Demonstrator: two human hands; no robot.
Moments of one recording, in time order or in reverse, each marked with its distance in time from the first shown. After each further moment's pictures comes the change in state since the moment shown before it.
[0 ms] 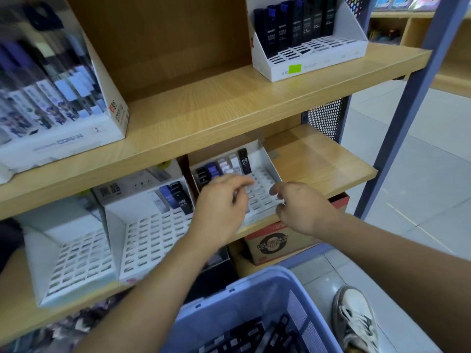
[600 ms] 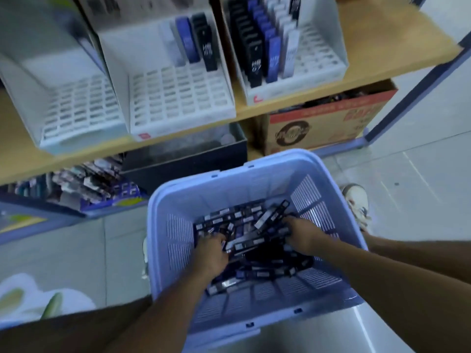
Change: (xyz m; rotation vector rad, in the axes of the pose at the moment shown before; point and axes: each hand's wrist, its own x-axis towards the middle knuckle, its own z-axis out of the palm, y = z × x) left_hand -0.314 -0.156 0.120 0.059 -0.768 -0.725; right_hand -0.141 0.049 0.257 -0.054 -0.703 0.193
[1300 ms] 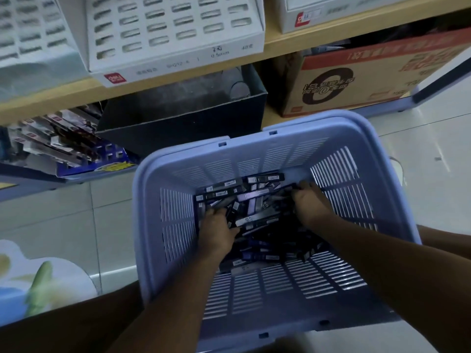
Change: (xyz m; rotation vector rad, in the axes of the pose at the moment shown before) left_hand 0.043 -0.017 0.044 -0.136 0.065 -0.129; right_hand 0.085 0.023 0.047 -0.312 0.148 -0.004
